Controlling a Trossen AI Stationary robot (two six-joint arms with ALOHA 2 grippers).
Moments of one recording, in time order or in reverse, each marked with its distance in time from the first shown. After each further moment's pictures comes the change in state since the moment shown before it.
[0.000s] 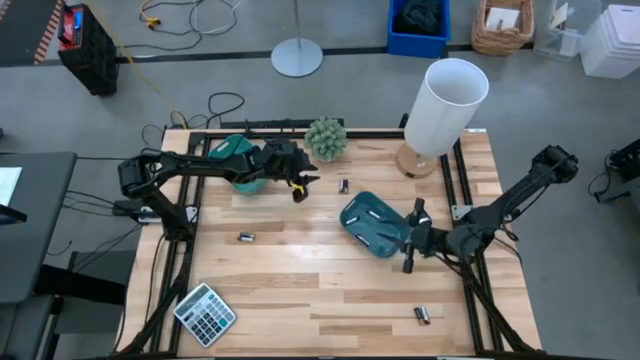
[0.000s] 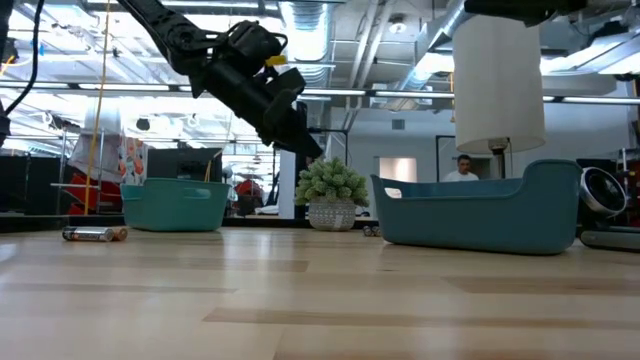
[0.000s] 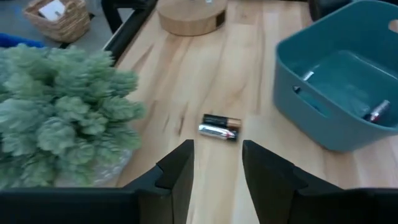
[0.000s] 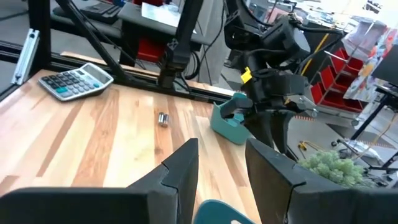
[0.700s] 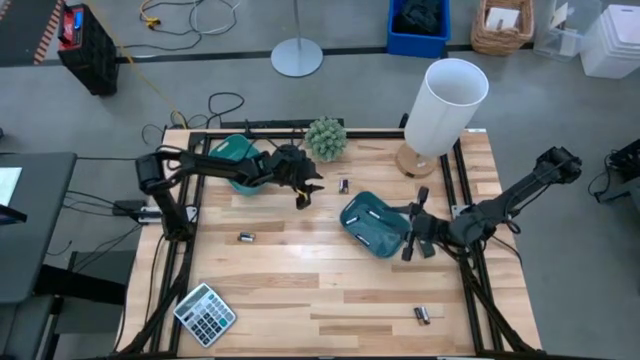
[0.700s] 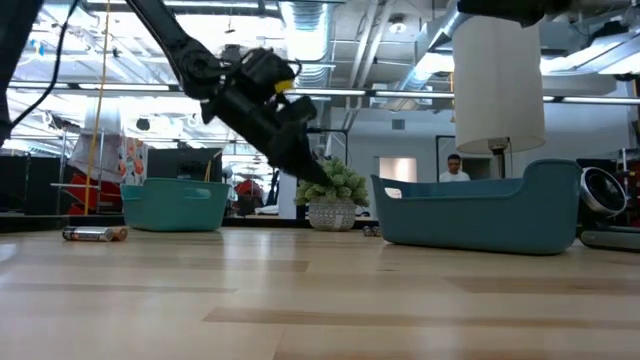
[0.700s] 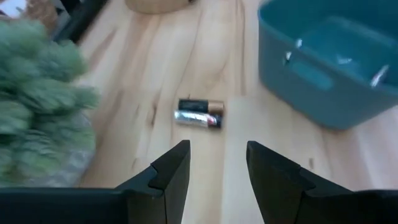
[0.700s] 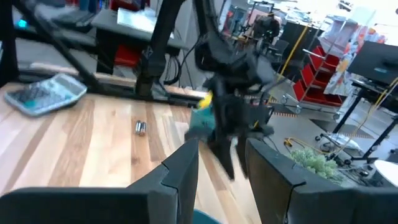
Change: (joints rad) left arm -0.003 0.138 0.003 0.085 0.076 0.070; right arm -0.066 -0.067 0.001 -0.007 0.000 -0.020
